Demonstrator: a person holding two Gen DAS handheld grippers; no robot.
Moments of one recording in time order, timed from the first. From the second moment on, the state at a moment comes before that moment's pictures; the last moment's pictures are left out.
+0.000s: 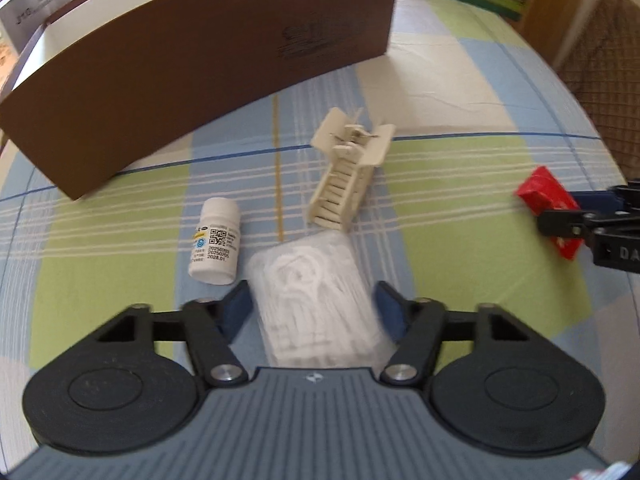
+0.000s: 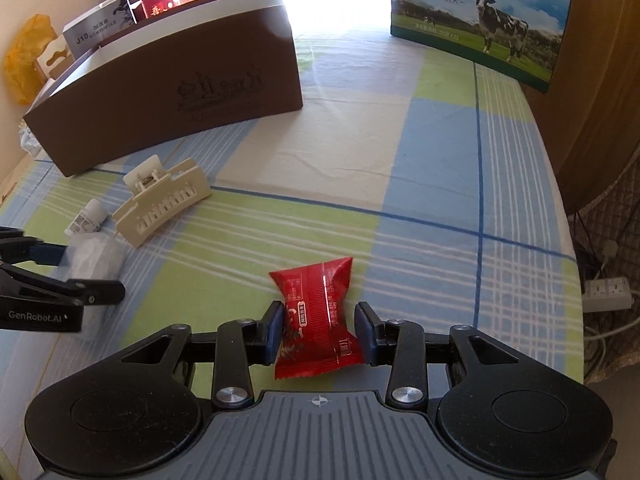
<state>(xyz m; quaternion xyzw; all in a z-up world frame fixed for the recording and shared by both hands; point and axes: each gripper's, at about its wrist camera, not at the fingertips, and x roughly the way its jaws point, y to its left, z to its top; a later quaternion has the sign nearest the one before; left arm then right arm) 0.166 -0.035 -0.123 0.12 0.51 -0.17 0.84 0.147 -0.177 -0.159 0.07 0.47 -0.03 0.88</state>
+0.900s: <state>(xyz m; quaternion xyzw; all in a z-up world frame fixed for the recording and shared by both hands) 0.158 -0.025 -0.119 0.13 0.52 -0.18 0.82 0.146 -0.170 -0.159 0.05 0.46 -0.03 0.88</state>
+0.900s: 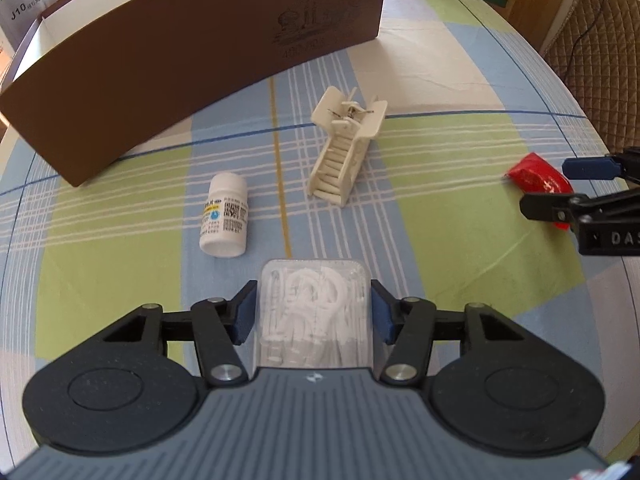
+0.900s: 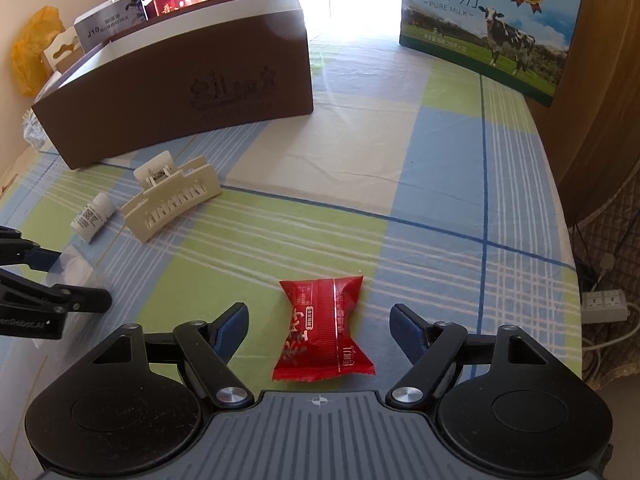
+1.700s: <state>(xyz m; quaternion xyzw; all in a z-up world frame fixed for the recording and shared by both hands) 0.143 0.007 -0.108 0.11 0.53 -0.15 0.83 0.143 -0.151 -0.149 0.04 0.47 0.01 0.88</state>
